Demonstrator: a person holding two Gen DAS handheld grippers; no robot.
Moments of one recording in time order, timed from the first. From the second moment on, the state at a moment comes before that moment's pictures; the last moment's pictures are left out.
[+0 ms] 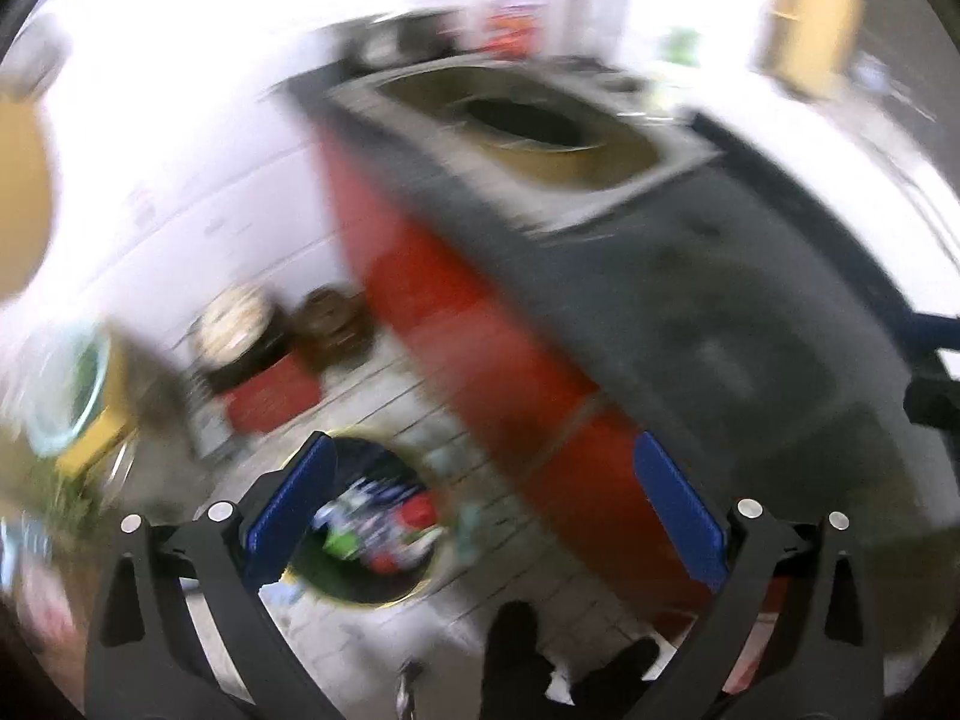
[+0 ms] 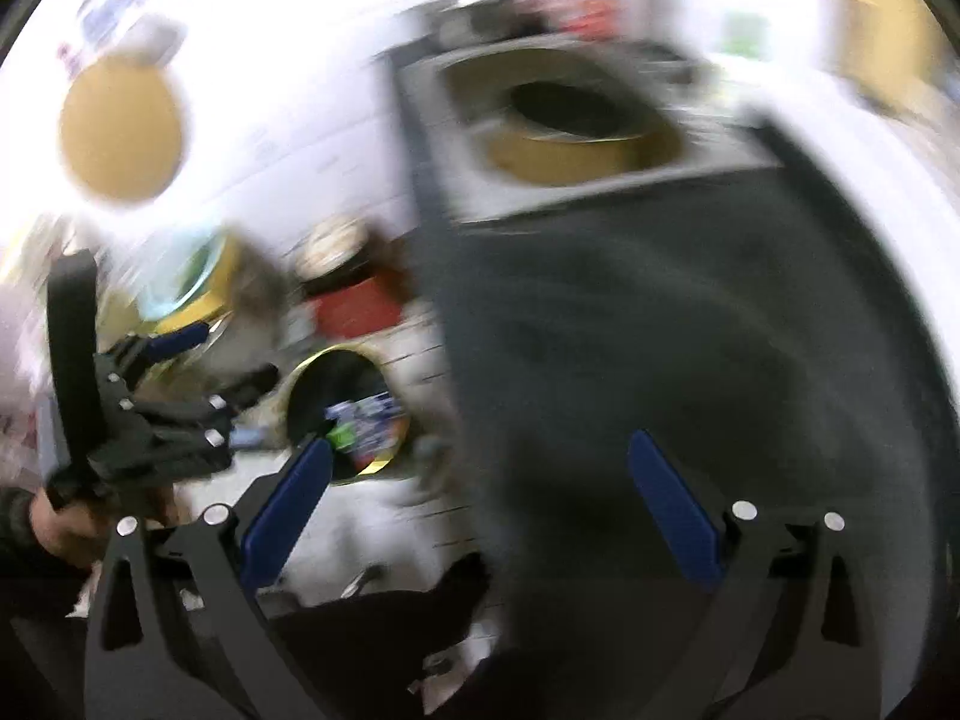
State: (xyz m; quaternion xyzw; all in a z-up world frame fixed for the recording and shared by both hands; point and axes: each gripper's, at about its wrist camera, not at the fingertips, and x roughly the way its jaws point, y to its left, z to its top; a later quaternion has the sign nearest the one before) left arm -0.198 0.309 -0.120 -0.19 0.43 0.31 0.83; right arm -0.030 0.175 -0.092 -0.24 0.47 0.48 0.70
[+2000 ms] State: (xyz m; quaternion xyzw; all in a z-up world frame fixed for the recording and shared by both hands) left arm 0.052 0.016 -0.053 0.03 0.47 0.01 0.88; right arm 0.014 -0.303 -0.050 0.04 0.49 0.01 0.87
